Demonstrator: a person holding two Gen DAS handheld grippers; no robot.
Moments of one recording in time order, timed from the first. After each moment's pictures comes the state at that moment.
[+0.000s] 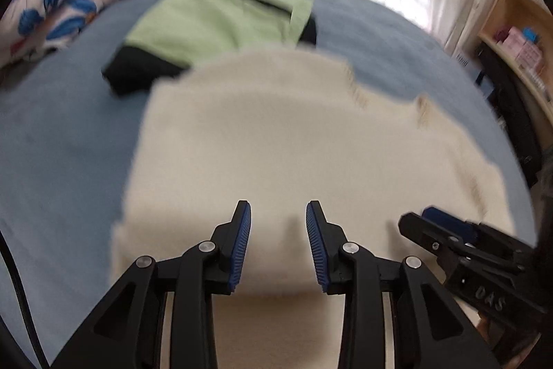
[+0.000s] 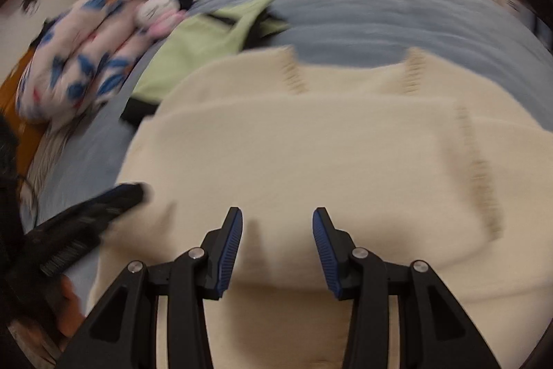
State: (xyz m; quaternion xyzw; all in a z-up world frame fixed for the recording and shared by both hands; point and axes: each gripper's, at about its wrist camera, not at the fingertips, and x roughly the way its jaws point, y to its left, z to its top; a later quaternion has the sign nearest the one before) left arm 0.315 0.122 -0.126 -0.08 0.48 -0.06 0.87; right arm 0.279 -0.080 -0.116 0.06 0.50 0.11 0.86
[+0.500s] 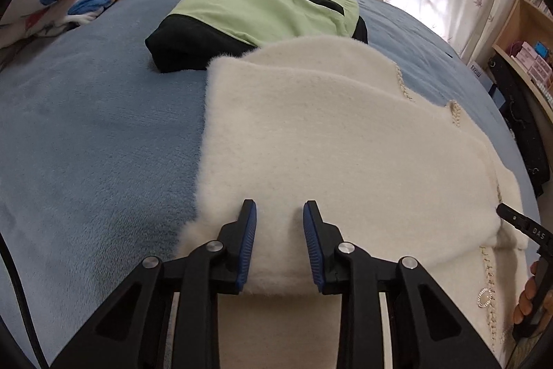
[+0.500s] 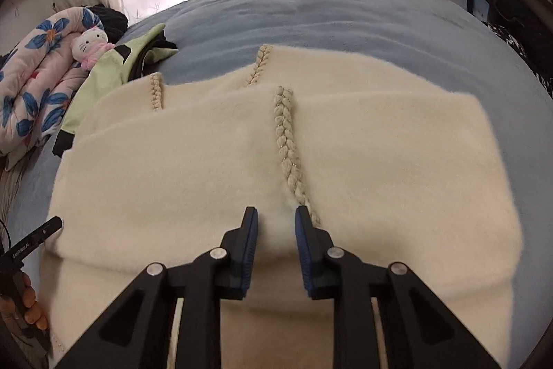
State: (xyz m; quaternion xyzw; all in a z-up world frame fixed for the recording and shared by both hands) left arm 0.309 0.183 -0.144 -0.10 0.47 -0.04 0.87; right arm 0.260 -0.209 -0.120 0.09 0.48 -0.02 0.87
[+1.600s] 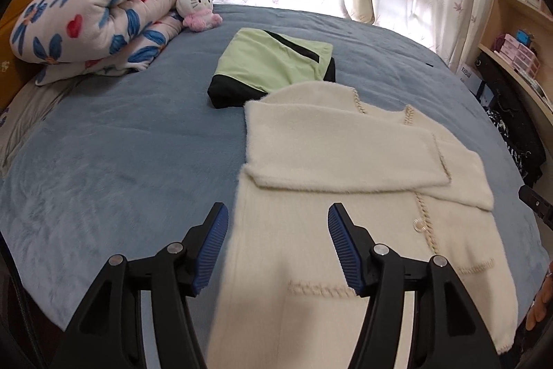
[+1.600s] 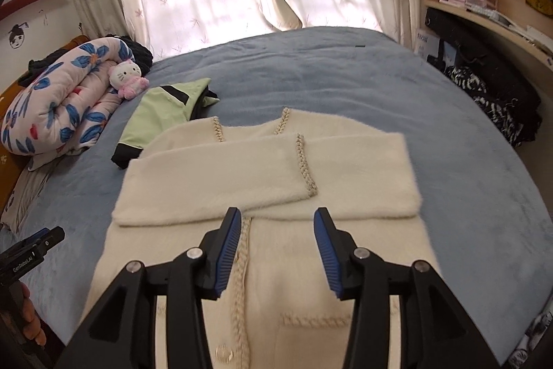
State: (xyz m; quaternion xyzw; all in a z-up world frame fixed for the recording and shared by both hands) left arm 0.137 0.180 0.003 -0.06 0.43 -0.01 0.90; right arm 0.092 -0.172 0.031 0.08 0.39 -0.03 0.92
